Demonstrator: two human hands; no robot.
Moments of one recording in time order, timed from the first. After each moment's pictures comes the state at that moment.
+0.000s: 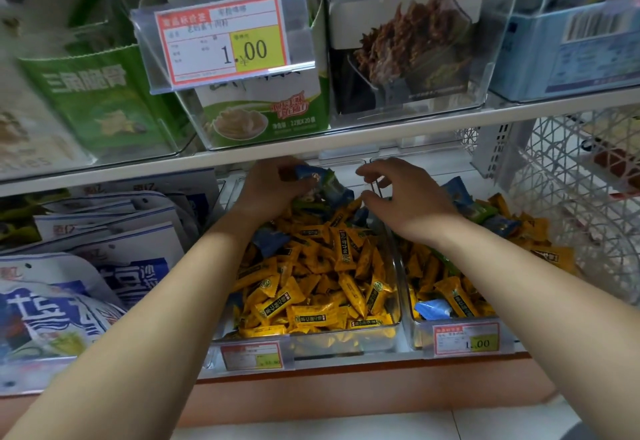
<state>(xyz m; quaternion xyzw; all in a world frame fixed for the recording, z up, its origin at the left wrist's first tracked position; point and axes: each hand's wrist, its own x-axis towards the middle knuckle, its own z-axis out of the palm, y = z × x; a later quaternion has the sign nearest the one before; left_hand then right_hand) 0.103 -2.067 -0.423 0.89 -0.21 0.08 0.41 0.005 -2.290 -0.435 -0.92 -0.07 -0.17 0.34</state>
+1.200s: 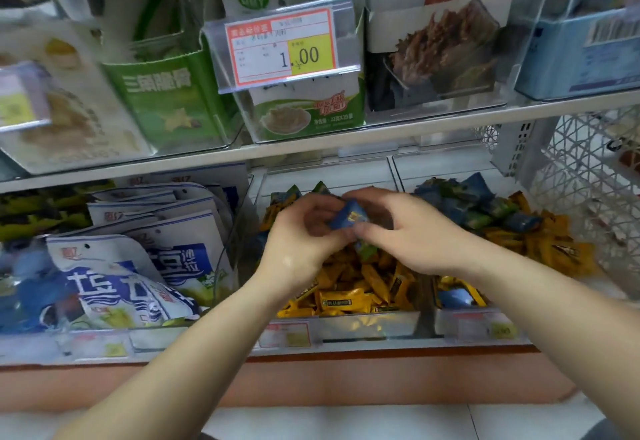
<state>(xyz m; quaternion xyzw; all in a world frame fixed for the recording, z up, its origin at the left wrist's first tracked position) -0.021 -2.058 -0.436 0.76 -0.23 0.04 0.61 -0.048 -2.244 -0.414 -0.90 -0.17 -0.04 0.40</state>
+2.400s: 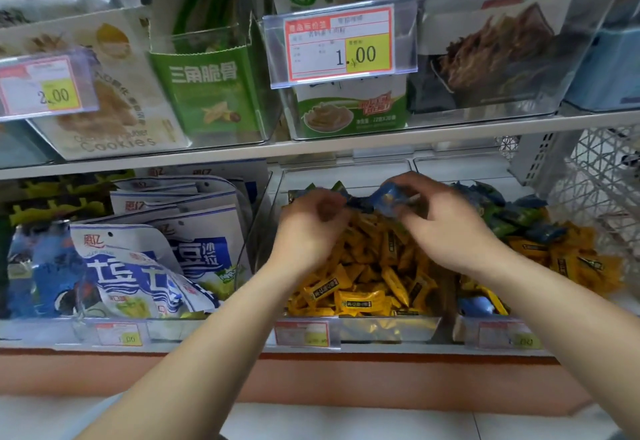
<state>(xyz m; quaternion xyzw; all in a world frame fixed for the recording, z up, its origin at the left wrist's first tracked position) 0.008 -2.038 -0.437 0.87 -0.15 0.10 0.46 -0.038 -2.245 -0.423 -0.89 -0.10 -0.19 0.39</state>
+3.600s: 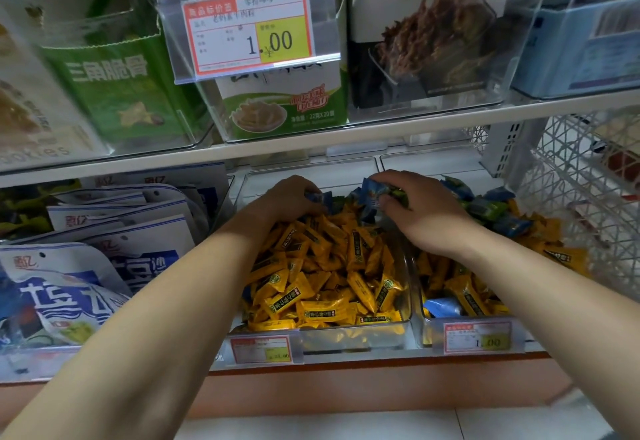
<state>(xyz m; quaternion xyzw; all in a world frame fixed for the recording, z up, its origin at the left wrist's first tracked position) 0.137 -2.070 -0.451 0.95 -0.23 -0.09 0.18 -0.008 -2.291 -0.445 -0.93 -0.07 -0.13 0.35</state>
